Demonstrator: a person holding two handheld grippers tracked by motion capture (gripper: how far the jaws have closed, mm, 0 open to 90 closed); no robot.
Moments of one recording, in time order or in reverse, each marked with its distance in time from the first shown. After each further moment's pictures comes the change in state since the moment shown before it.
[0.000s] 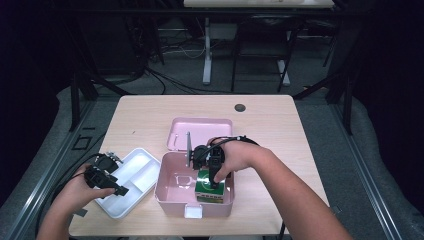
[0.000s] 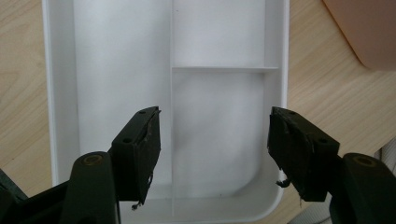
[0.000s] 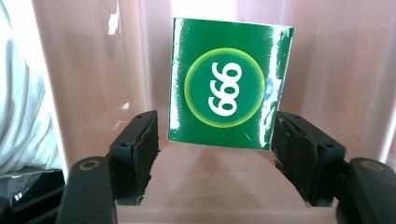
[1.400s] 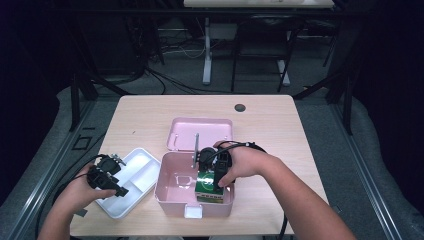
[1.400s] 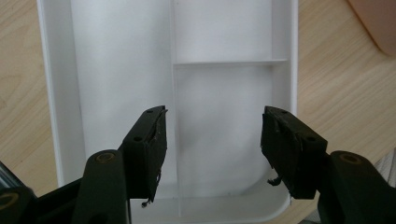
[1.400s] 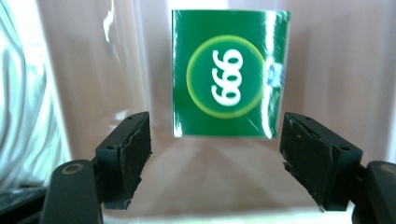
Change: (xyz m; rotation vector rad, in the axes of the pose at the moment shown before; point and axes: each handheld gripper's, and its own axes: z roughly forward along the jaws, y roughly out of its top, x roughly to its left) left arm -0.004 0.002 0.007 0.043 0.040 0.053; right arm 0.009 -0.020 -0.001 -0.069 -0.039 0.059
